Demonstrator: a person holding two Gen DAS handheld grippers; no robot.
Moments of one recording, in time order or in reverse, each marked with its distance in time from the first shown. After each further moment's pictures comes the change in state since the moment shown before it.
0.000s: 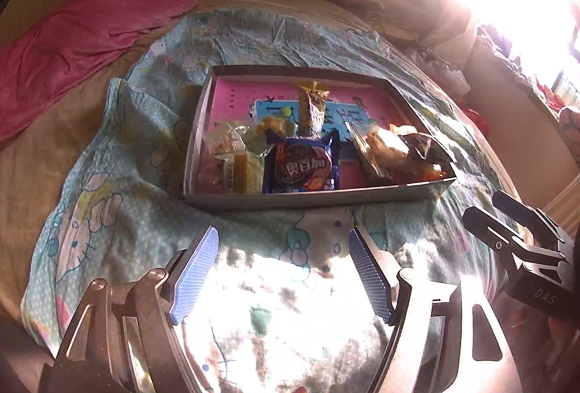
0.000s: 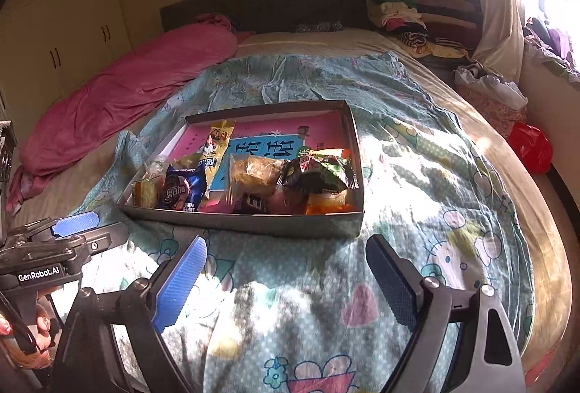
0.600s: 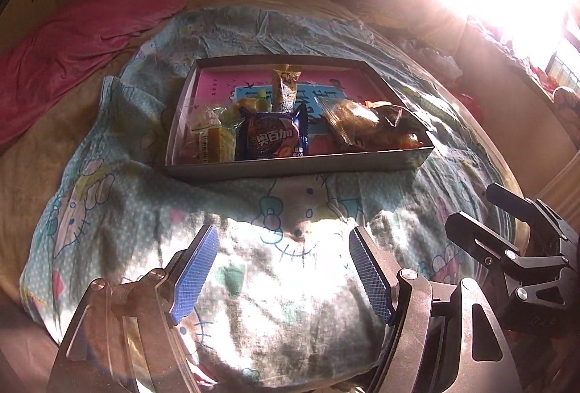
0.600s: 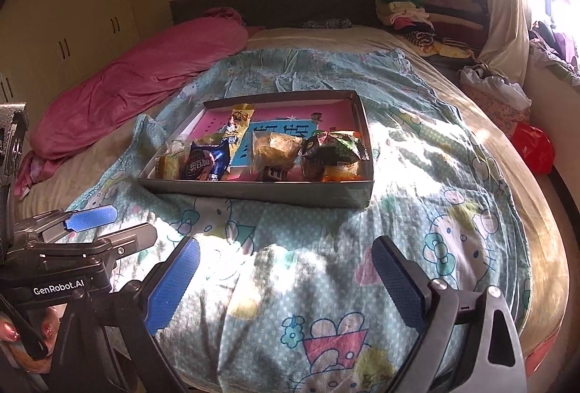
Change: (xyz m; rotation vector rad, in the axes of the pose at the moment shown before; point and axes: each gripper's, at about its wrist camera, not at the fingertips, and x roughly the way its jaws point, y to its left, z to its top) left arm -0.016 -0.025 -0.022 0.050 0.008 0.009; right arm -0.024 0.015 -0.022 -0.024 0.019 0.025
